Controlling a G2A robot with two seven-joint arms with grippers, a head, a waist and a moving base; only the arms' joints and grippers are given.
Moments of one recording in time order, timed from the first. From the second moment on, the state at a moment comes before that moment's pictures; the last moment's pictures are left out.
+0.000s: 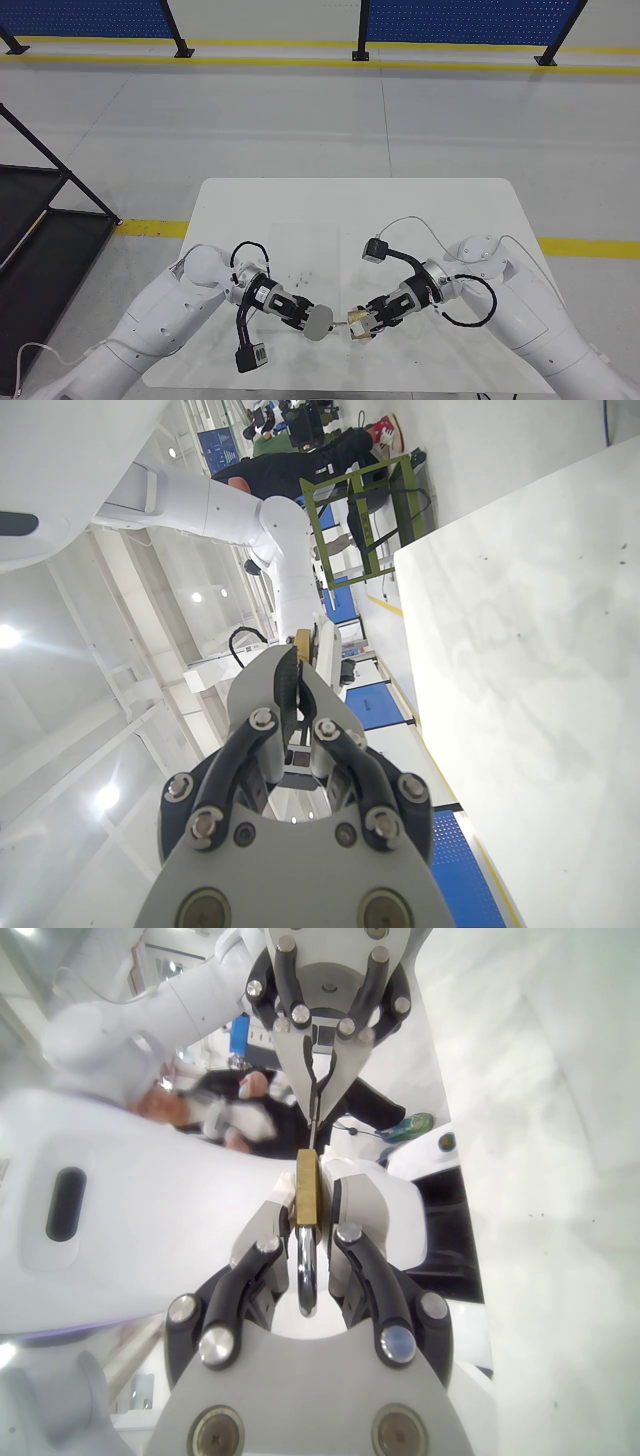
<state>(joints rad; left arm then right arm) 1.21 -0.92 -0.96 -1.60 2.50 0.39 1.43 -0.96 -1.03 0.78 -1.52 0.58 -0.28 1.54</state>
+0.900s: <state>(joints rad) 1.18 -0.92 -0.92 -1.59 2.49 0.40 1.42 -0.96 -1.03 0.78 -1.52 0.58 -0.28 1.54</state>
